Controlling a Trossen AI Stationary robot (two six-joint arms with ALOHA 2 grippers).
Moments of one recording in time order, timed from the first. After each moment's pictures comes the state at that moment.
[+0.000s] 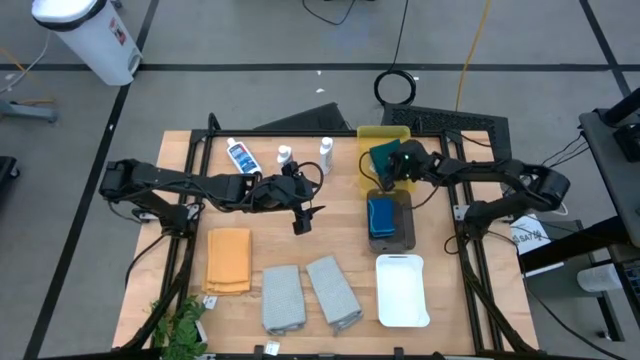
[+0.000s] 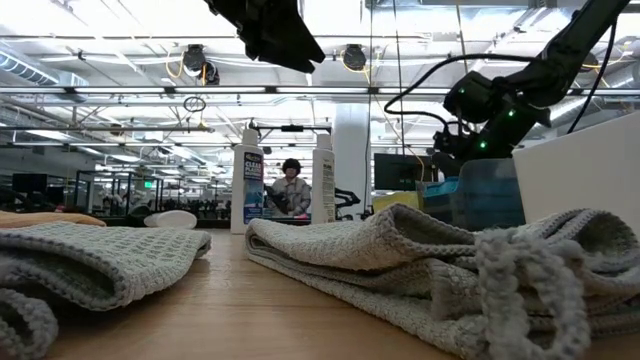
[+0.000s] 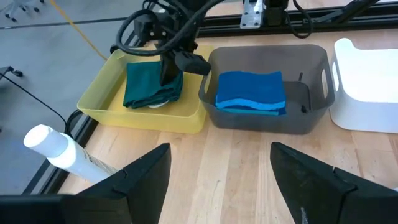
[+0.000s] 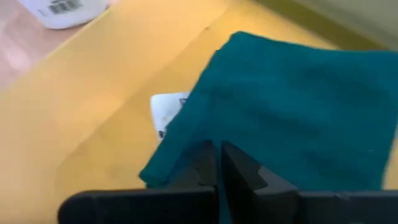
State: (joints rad) left arm -0.05 1.47 1.15 -0.23 -0.31 0.02; right arm -0.65 1.36 0.50 0.04 0.09 0.15
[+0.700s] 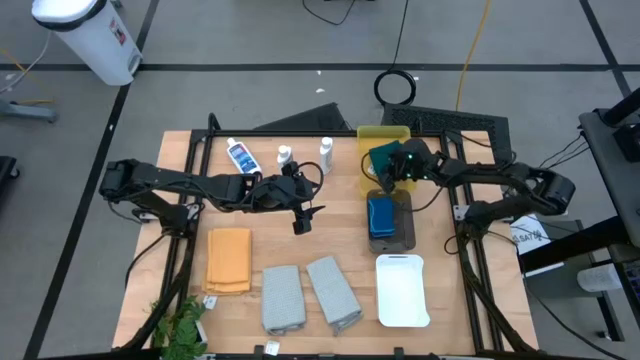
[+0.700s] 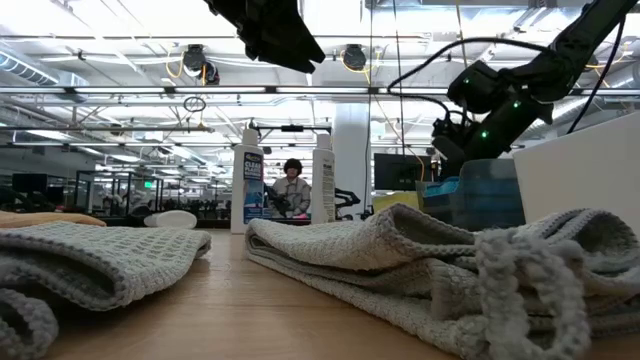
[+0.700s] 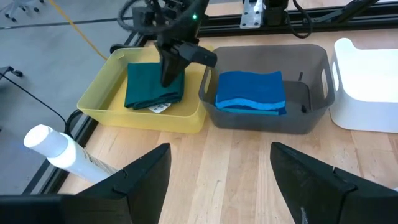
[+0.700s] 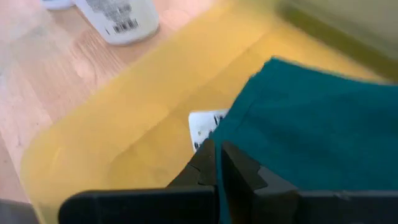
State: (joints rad) left arm -0.05 1.47 1.15 -0.23 -0.31 0.02; right arm -0.65 1.30 0.50 0.10 -0.05 0.14
